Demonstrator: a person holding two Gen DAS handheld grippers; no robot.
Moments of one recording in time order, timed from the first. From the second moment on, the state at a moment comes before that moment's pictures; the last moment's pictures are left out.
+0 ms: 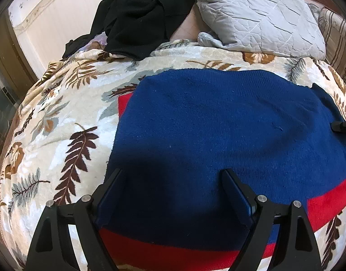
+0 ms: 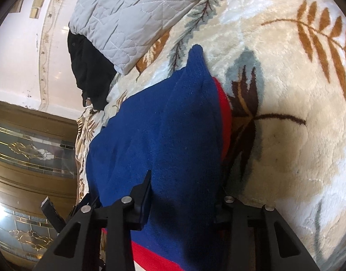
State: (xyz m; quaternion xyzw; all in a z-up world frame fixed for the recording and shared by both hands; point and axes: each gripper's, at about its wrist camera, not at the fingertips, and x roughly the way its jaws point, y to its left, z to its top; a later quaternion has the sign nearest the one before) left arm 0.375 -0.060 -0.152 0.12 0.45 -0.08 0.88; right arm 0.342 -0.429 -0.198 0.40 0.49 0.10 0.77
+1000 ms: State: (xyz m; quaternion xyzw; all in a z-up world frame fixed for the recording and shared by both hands) left arm 0.366 -0.007 -0.119 0.07 0.44 -0.07 0.89; right arm 0.332 -0.372 -0.116 0.36 0.48 0.01 0.80
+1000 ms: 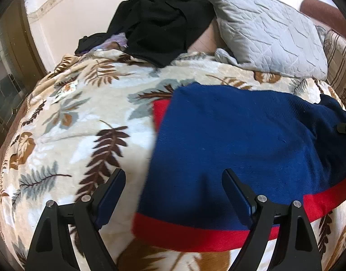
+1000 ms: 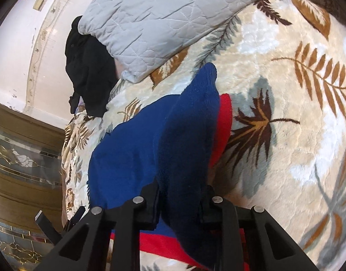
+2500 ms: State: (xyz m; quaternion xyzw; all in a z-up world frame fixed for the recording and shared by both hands) left arm 0.328 -0.013 -0.120 -0.13 0.51 -0.28 0.80; right arm 0.375 -0.318 -0.114 0.36 0.50 0.04 0.79
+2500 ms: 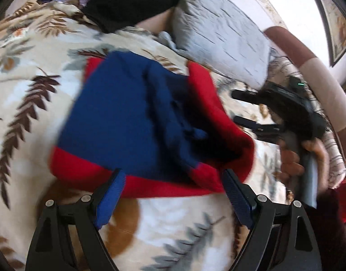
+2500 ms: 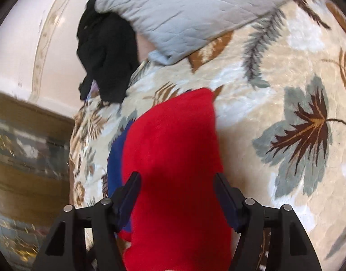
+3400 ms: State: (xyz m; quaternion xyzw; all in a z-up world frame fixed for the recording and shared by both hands) left arm 0.347 -0.026 -0.133 -0.22 0.48 -0.31 0.79; right arm 0.380 -0.295 -0.165 0.44 0.49 0.13 0.74
